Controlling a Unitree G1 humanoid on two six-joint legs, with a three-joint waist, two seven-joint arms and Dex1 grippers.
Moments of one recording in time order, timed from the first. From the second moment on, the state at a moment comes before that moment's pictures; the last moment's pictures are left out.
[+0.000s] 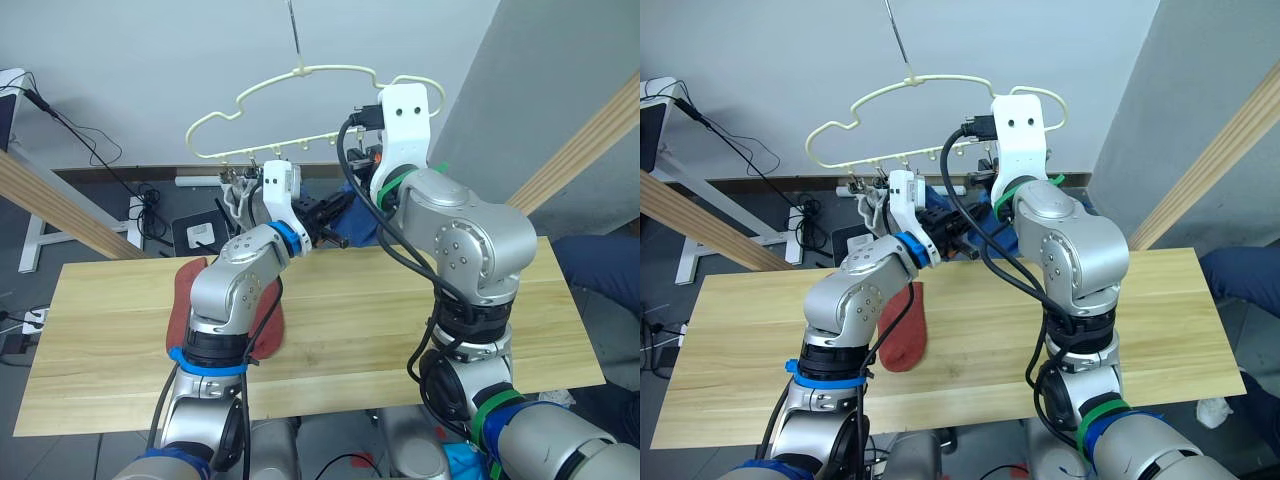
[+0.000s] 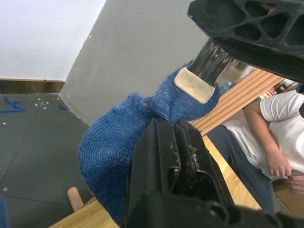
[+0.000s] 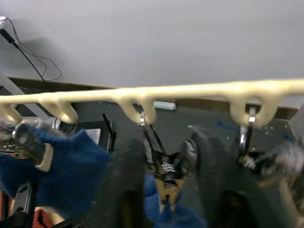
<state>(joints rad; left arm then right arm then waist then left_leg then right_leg) -0.62 0.18 0.02 -0.12 -0.43 0.69 -0.45 -0.99 0.14 -0.04 -0.35 0.14 1.34 -0.09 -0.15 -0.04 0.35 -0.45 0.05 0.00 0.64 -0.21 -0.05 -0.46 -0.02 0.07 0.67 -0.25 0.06</state>
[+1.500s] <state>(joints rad) -0.47 0.72 0.24 -0.51 -0.73 0.82 -0.73 -0.74 -0.11 -0.06 -0.74 0.37 1.54 0.10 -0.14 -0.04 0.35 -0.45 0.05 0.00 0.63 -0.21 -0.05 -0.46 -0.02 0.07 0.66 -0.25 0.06</state>
